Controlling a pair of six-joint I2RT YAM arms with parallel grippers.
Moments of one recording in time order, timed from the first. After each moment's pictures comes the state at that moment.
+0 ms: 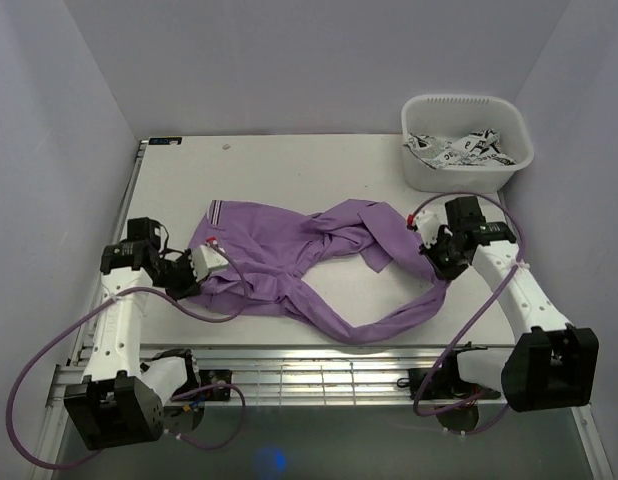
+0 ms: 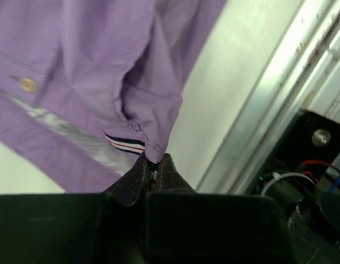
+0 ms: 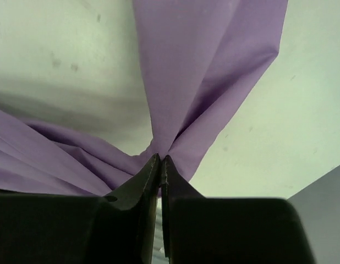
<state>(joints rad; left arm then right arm) 0.13 1.04 0.98 -1.23 0.56 1.27 0.13 1.23 0.97 -0.93 -0.14 -0.59</state>
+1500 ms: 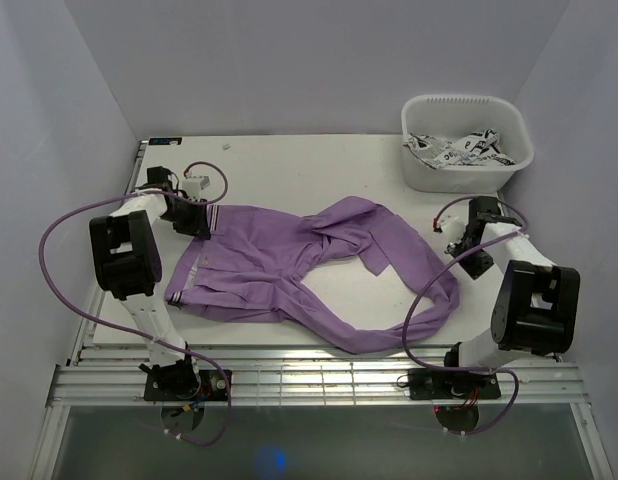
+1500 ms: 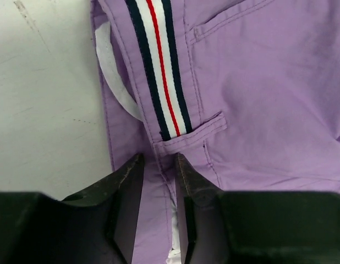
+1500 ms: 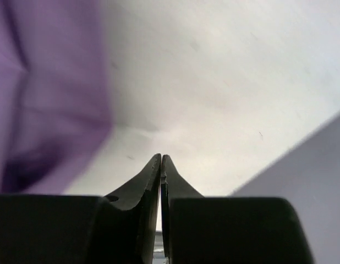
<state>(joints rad) 0.17 1.97 1.35 -0.61 0.45 0.39 -0.06 1.55 0.91 -0.72 0.05 -0.77</state>
